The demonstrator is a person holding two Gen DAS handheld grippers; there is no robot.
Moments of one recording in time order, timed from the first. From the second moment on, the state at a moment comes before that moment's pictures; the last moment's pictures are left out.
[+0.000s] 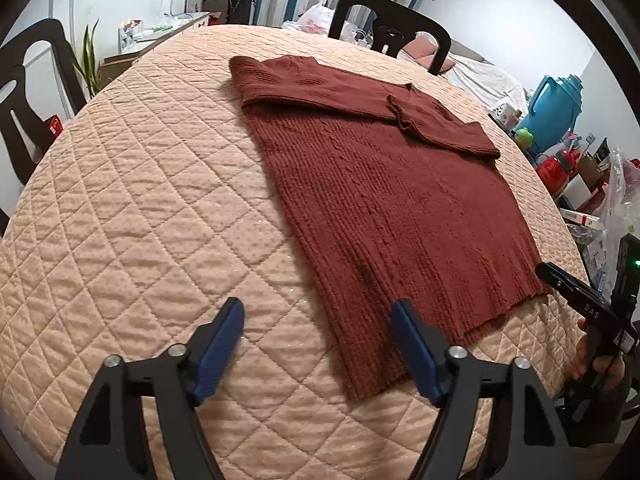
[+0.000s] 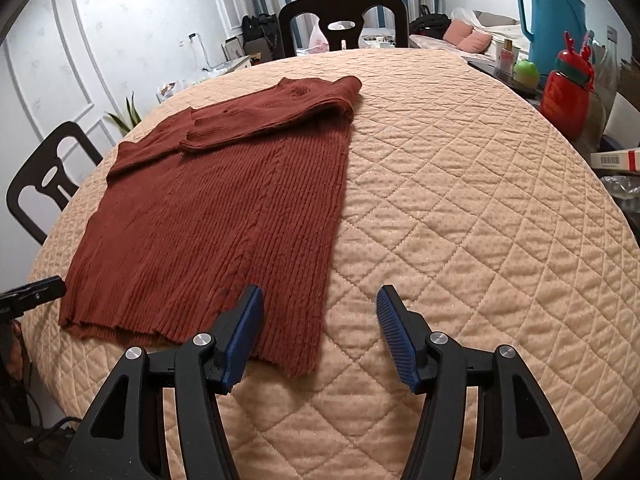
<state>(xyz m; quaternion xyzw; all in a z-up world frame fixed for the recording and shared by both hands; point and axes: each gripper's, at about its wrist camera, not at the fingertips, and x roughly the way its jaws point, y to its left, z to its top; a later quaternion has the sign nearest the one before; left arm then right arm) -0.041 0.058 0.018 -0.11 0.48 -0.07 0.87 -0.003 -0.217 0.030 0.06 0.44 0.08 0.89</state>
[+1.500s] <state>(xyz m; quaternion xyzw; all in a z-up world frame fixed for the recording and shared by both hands) -0.057 0.036 0.018 -0.15 0.48 -0.09 0.86 -0.017 -0.206 0.028 0.05 0.42 0.10 0.90</state>
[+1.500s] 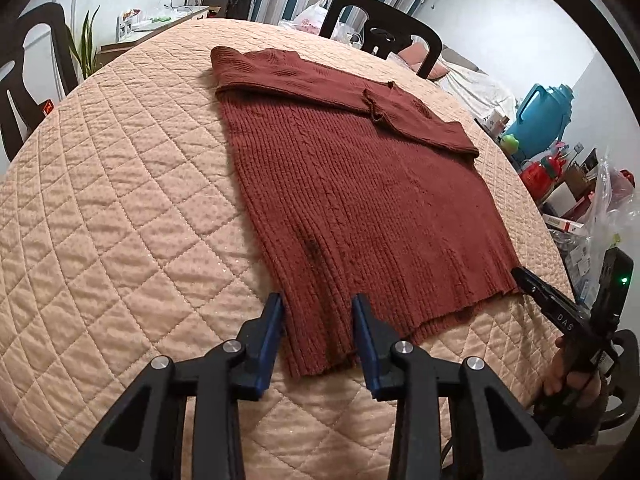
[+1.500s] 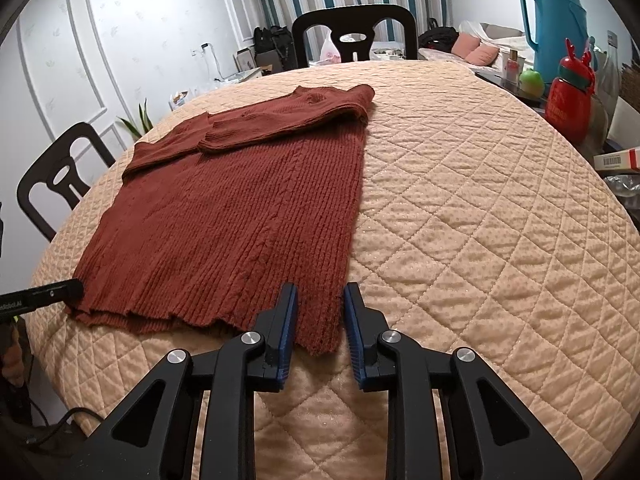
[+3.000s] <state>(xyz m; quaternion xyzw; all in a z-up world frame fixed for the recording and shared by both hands) -0.064 0.054 0.020 -0.18 0.47 -0.08 0.86 -0.024 -0.223 0.032 0.10 0.40 0.08 0.91</state>
